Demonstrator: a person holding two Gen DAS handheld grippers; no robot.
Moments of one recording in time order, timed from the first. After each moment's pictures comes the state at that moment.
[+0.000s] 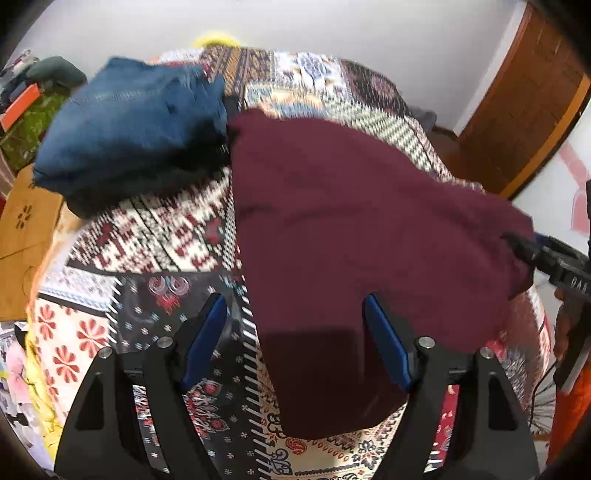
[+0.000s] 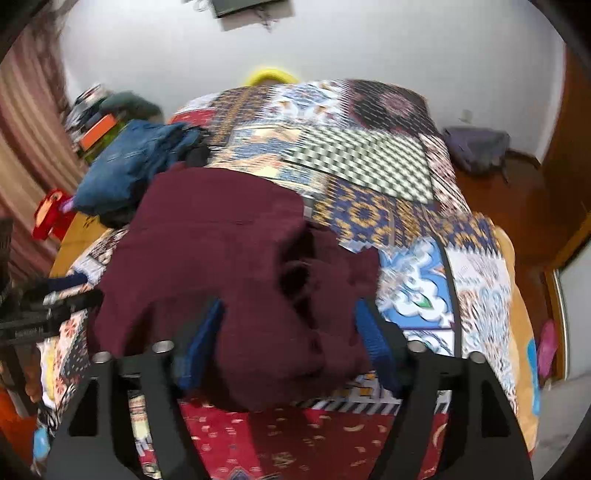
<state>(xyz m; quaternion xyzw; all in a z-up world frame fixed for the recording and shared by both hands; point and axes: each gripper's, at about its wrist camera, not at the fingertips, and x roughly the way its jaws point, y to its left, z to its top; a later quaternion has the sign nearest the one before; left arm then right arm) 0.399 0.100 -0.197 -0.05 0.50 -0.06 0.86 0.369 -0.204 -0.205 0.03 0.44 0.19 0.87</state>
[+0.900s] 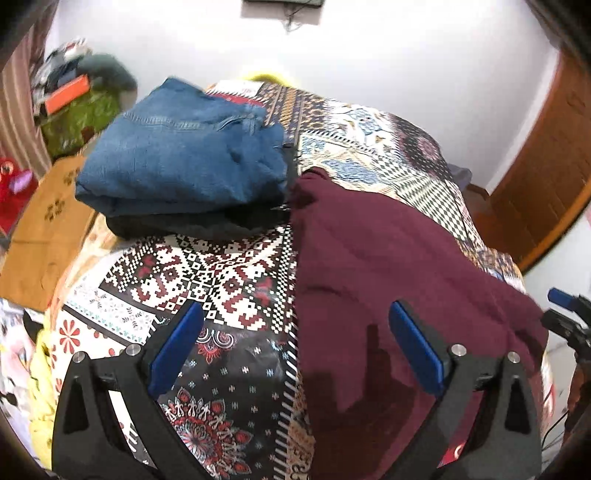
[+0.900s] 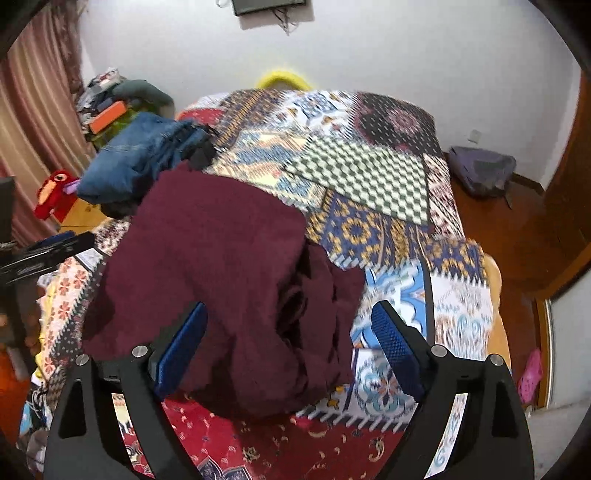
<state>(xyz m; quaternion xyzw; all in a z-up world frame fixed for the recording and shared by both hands) 0.425 0.140 -0.180 -0.10 0.43 0.03 0.90 0.380 -0.196 -0.176 -0.02 0.42 0.23 0.88</state>
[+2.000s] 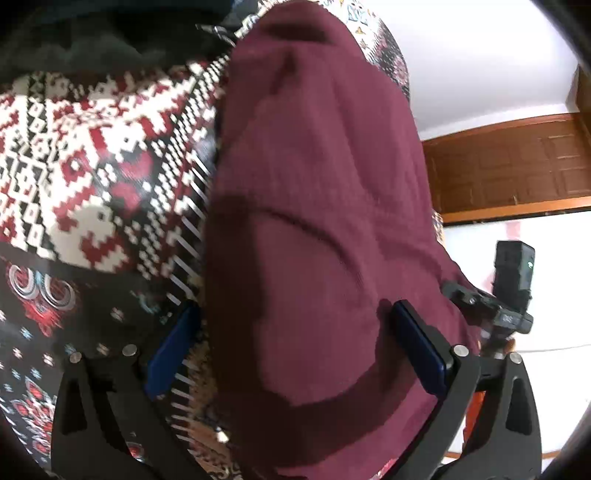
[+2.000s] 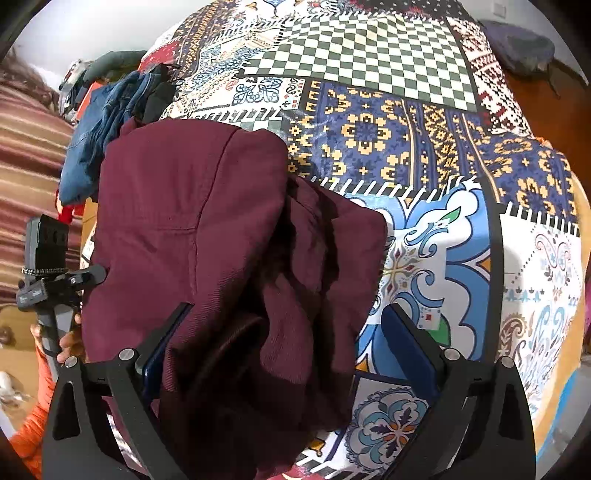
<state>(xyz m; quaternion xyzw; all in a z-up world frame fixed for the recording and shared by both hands) 0.494 0.122 -0.288 -0.30 0.60 -0.17 0.72 0.471 -0.211 -0.274 0.08 0.62 0.27 0.73</state>
